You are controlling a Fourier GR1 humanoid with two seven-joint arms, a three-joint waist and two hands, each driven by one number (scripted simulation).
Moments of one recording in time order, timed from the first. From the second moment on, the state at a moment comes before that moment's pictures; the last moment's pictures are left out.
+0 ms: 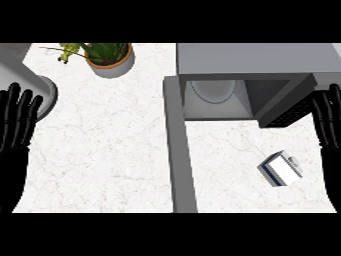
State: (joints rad) left arm 0.03 0.09 0.00 -2.10 -0.03 -0.03 0.01; right arm 0.03 -0.09 0.03 -2.10 0.03 0.00 0.02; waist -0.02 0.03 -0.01
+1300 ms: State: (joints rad) left arm 0.31 0.03 0.10 -2.21 0.14 -0.12 0.00; right arm 0.46 -0.08 0.05 -2.19 -0.18 0.33 -0.21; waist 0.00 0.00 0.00
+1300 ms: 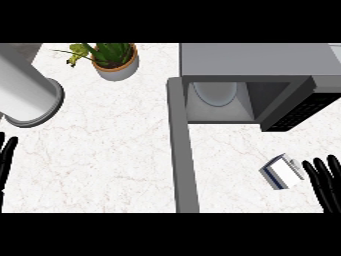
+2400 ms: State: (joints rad) left arm 0.56 0.01 0.10 -2.29 0.17 -0.23 -0.12; right arm 0.25 -0.05 -0.13 -1.69 0.02 0.18 -0.50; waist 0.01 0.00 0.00
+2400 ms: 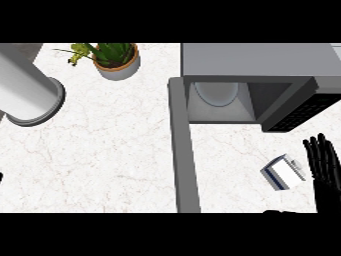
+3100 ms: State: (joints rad) left arm 0.58 0.00 0.08 -2.26 0.15 -0.23 -0.17; right arm 0.13 -0.19 -0.27 -1.30 0.03 0.23 -0.72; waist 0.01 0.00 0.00
